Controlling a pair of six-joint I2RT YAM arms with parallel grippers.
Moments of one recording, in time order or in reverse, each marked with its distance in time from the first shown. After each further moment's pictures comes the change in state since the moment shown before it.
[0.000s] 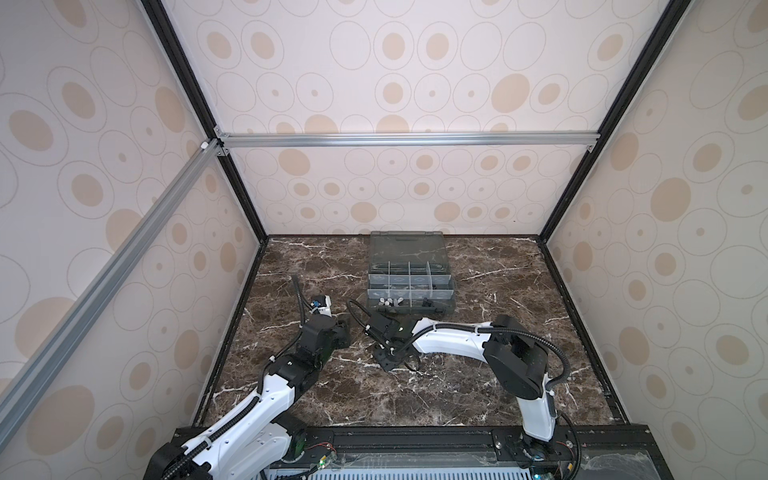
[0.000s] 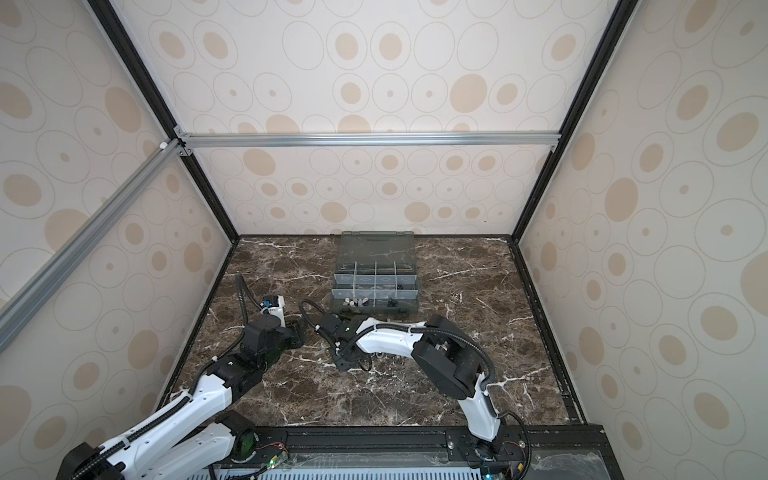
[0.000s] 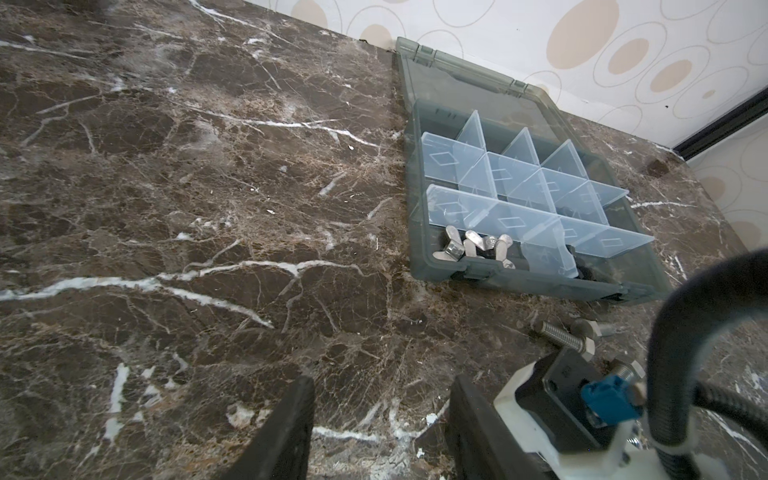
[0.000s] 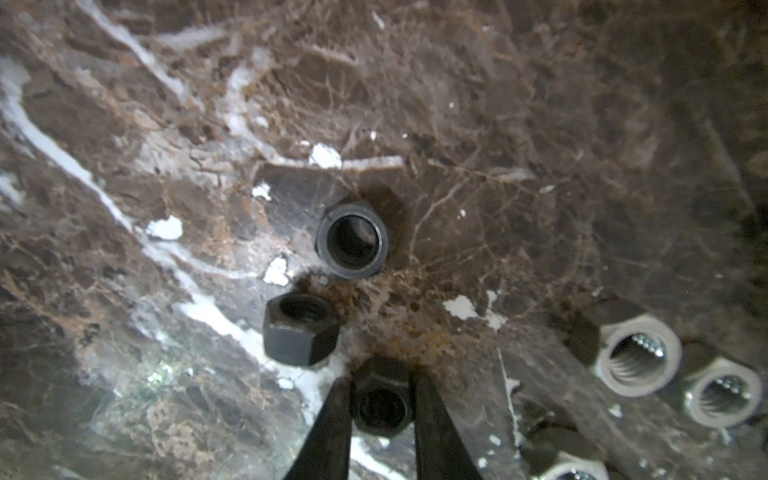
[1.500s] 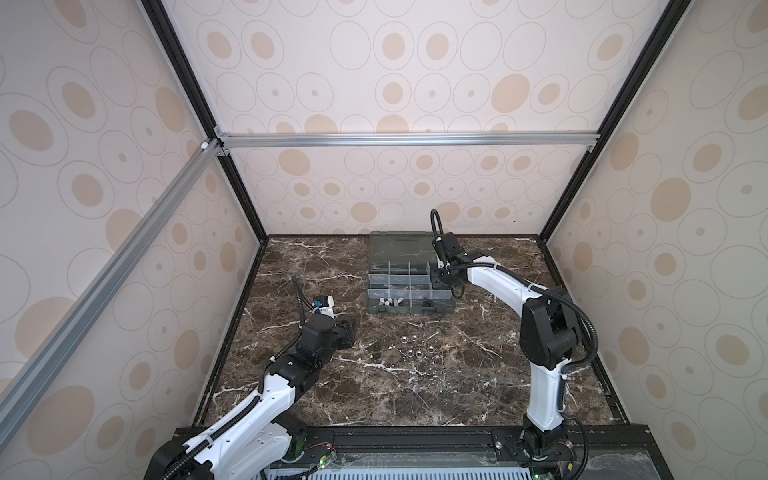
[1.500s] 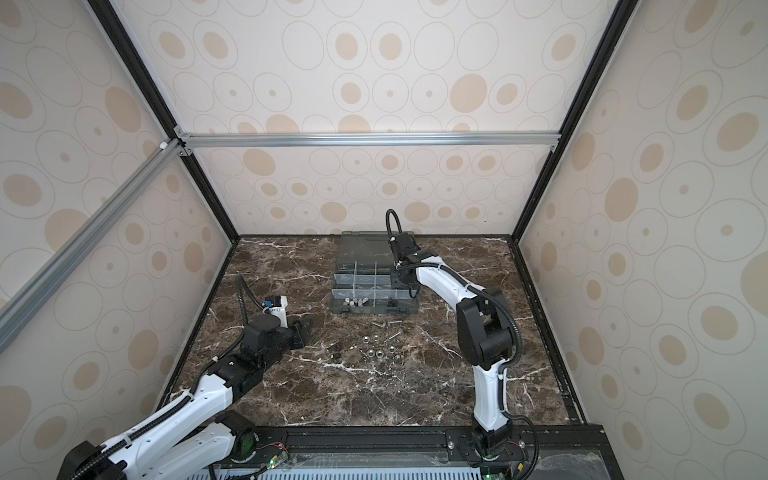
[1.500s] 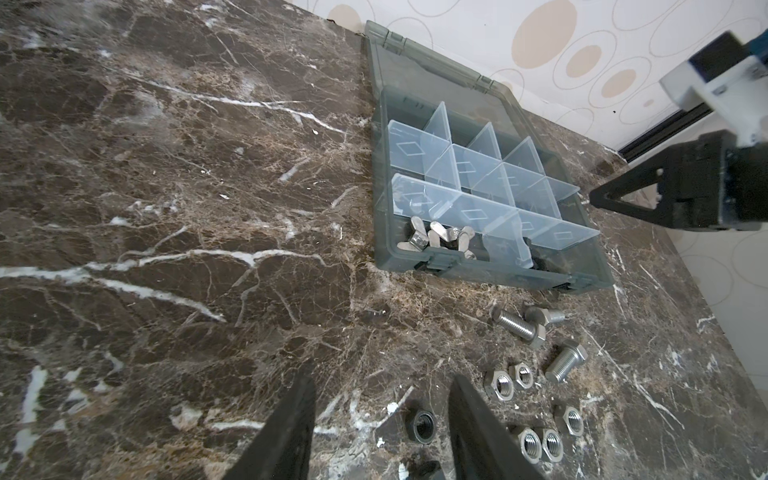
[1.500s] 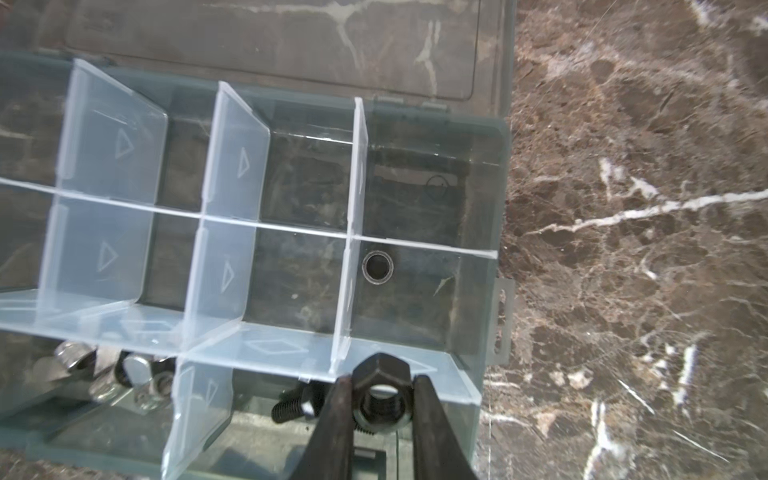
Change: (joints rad) left arm 0.002 0.003 -0.009 0.036 0.100 -0.059; right arm -0.593 -0.003 0.261 -0.051 0.063 -0.123
